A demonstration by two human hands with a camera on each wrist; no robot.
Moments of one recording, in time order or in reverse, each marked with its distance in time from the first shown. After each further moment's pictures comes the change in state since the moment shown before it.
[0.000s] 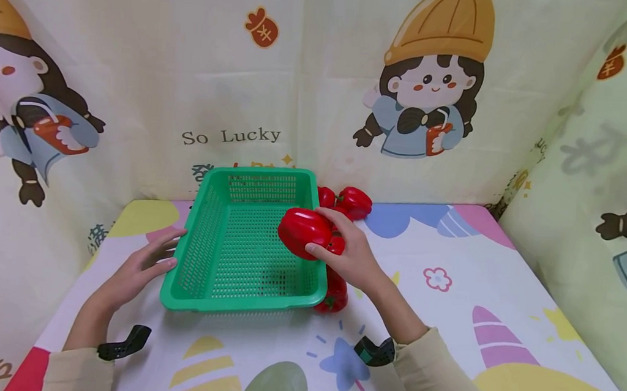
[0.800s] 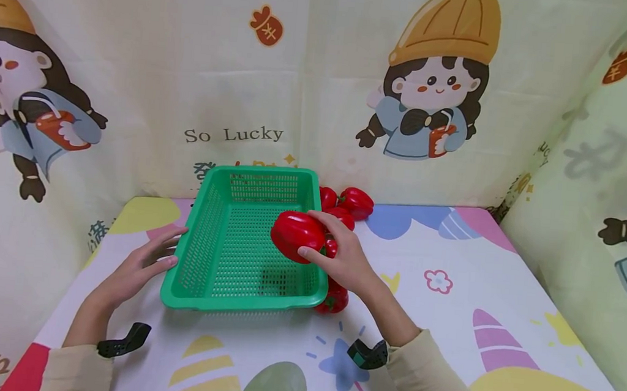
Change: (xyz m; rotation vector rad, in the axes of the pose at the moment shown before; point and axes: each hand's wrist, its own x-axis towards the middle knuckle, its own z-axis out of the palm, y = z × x) left_hand 0.001 0.001 -0.001 -0.008 -0.001 -0.017; right_hand 0.003 -0.001 0.013 -0.019 -0.030 -0.022
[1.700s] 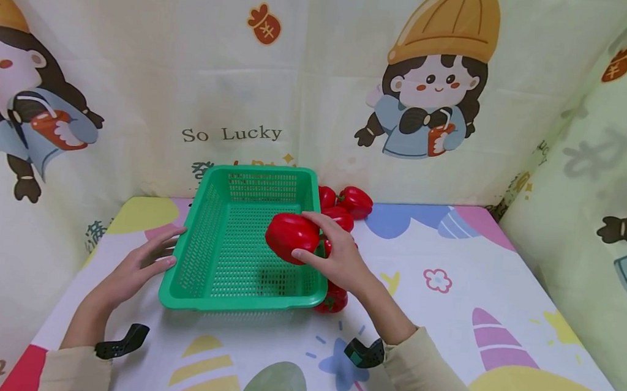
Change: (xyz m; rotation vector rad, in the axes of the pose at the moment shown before) left_hand 0.001 0.000 -0.001 -0.015 -0.007 0.015; right_hand 0.003 -0.001 0.005 -0.006 -0.034 -0.013
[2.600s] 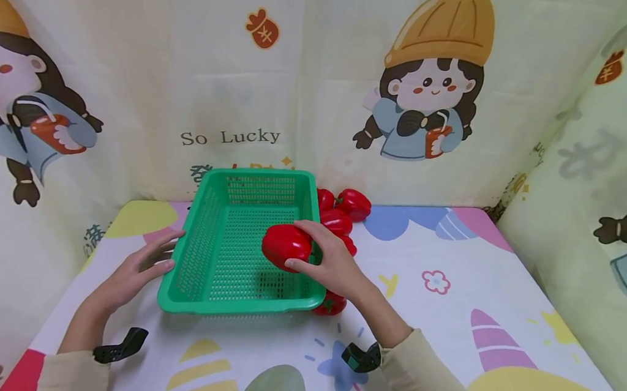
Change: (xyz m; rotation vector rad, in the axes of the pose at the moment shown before) left_hand -0.002 -0.005 0.001 0.019 0.011 -0.004; right_hand -0.002 0.001 0.009 -0.117 -0.053 0.000
